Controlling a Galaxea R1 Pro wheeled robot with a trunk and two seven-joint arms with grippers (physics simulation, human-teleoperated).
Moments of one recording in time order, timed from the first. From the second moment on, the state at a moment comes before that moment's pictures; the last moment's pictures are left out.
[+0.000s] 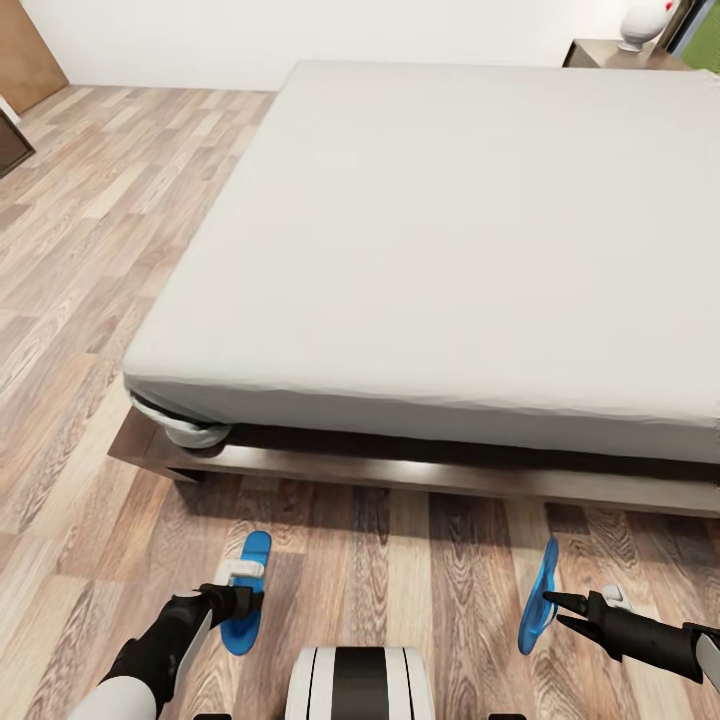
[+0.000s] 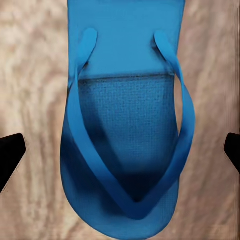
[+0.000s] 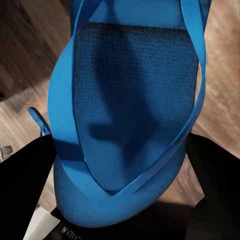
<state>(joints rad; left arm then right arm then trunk) -0.54 0.02 0.14 -0.55 -0.21 0.32 -0.17 -0.44 -0.47 -0.18 -0.55 -0.46 0.82 0.99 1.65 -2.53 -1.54</state>
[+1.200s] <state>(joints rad) -0.51 0.30 0.42 -0.45 -0.05 0.28 -1.09 -0.44 -0.47 -0.18 -0.75 0.01 0.81 0.57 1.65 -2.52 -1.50</state>
